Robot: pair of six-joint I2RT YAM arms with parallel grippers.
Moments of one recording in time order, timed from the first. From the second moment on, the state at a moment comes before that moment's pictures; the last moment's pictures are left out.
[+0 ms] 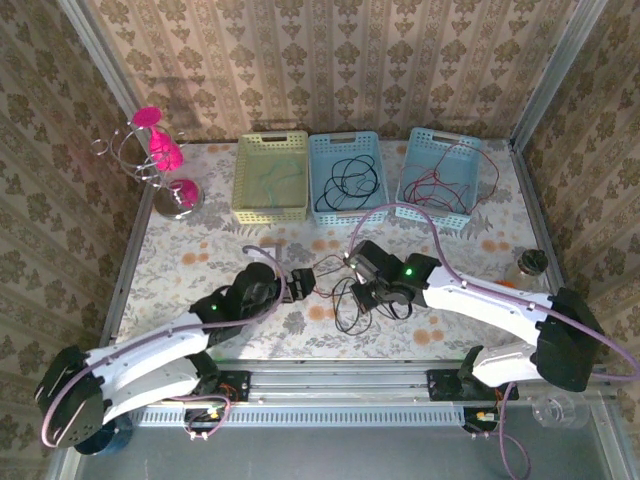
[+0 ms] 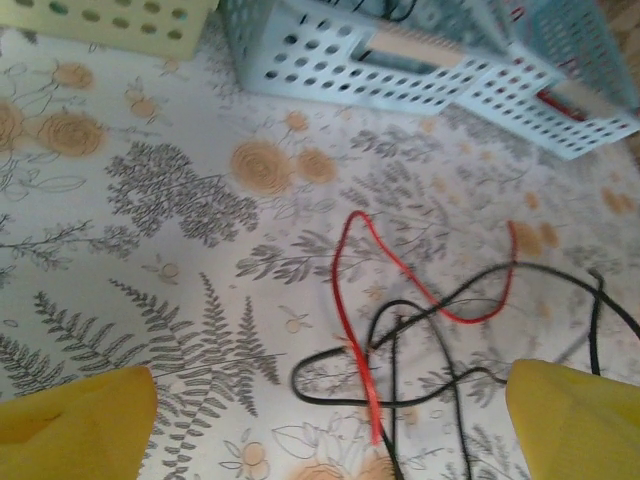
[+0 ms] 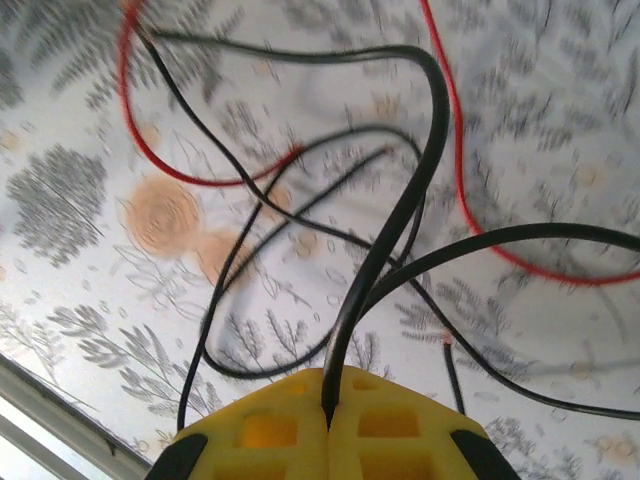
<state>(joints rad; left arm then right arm) -0.91 0.95 0.45 -0.06 -0.19 -0.74 0.90 1.34 0.91 -0.70 0.08 0.39</state>
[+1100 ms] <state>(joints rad) -0.83 1.79 0.94 -0.05 0.11 -0.37 0.90 1.41 0.68 -0.47 0.02 0.52</state>
